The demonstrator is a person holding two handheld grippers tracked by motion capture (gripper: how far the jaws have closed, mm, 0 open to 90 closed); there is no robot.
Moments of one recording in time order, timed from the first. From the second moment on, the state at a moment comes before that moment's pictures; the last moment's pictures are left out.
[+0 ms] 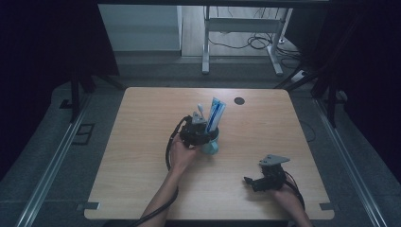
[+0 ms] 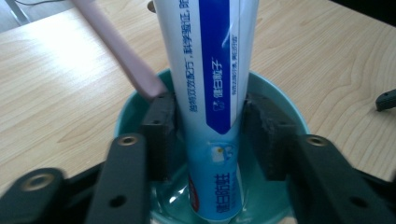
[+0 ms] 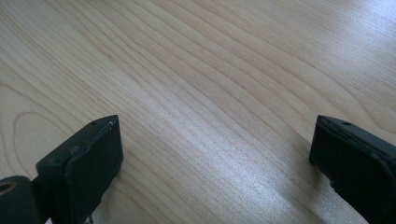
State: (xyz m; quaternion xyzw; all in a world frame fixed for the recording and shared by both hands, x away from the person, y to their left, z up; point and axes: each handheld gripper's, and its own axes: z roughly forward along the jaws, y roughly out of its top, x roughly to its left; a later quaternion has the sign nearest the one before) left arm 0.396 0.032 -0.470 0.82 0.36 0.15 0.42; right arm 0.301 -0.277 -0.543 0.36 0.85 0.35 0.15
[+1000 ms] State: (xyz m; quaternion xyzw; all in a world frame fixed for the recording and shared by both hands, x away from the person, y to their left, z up) left arm 0.387 0.038 -0.460 0.82 0.35 0.13 0.44; right arm 0.301 -0.277 -0.543 0.36 0.85 0.35 0.15
